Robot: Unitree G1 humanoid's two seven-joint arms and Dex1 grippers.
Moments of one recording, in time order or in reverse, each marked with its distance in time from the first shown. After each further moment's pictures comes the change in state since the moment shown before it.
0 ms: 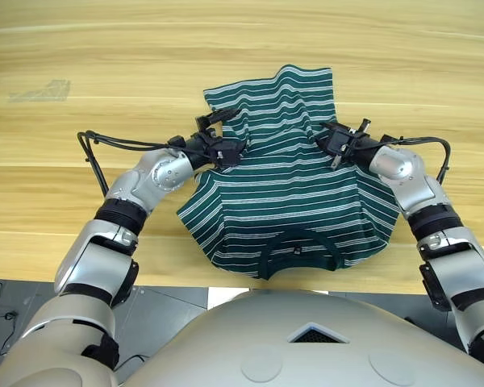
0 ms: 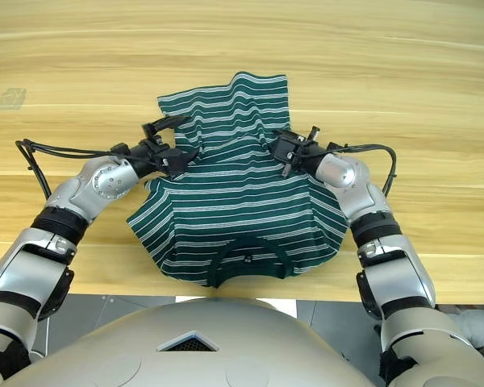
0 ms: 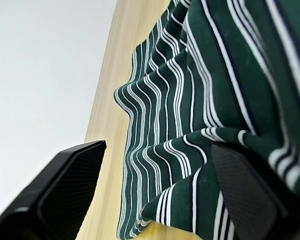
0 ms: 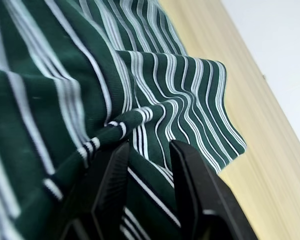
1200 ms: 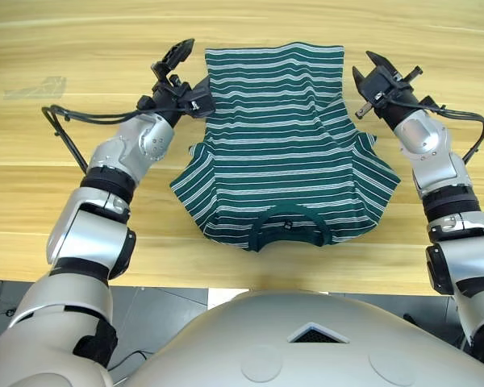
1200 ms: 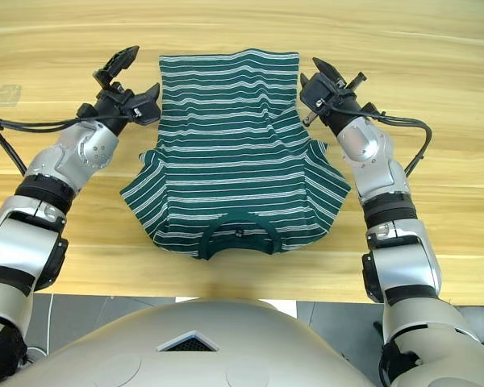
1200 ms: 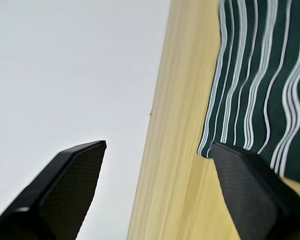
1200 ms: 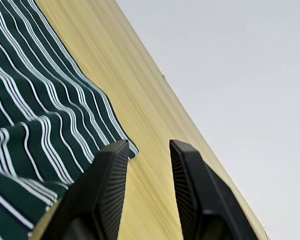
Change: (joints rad) left arm -0.129 0.022 0.065 0.107 0.078 0.108 0.382; right arm -0.060 -0.029 -0.156 -0.080 -0.029 0.002 -0.244
